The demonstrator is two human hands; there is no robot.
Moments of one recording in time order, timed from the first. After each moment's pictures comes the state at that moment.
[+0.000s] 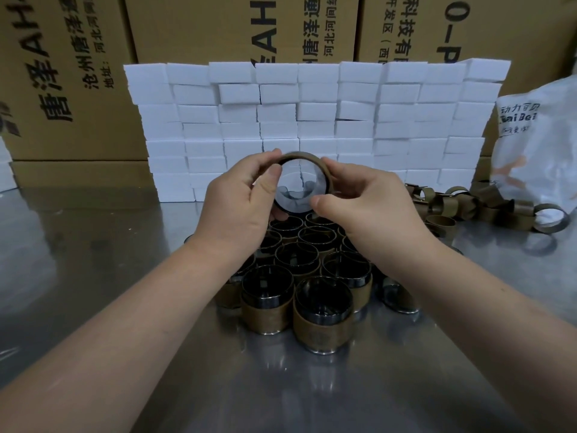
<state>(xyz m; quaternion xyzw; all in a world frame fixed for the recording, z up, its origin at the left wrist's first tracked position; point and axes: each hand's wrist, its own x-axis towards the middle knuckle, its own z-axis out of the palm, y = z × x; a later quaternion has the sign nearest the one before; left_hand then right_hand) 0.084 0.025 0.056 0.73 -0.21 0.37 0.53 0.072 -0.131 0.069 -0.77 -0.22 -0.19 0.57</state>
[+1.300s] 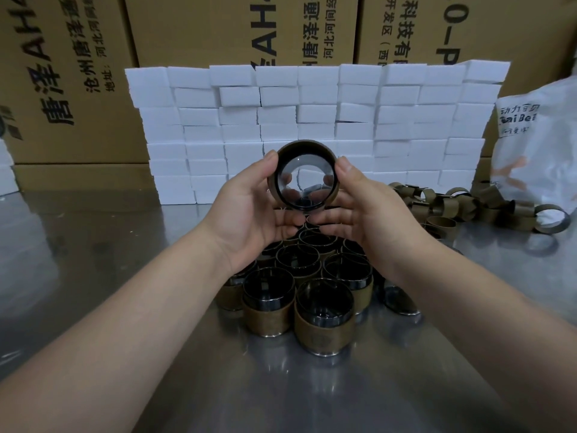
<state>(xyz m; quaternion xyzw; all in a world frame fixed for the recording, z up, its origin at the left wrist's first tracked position) 0.084 0.022 0.070 0.59 -0.21 -0.03 0.78 0.084 -0.134 0.063 -0.68 -0.22 -0.05 0.70</state>
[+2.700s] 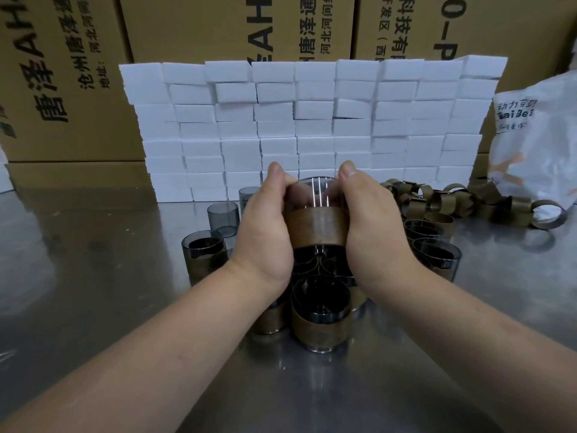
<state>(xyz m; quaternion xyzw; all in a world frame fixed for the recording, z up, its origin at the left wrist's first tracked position) 0.058 -0.023 0.052 0.53 -0.18 0.16 0.81 0.061 -0.114 0.054 -0.65 -0.25 -0.27 0.66</state>
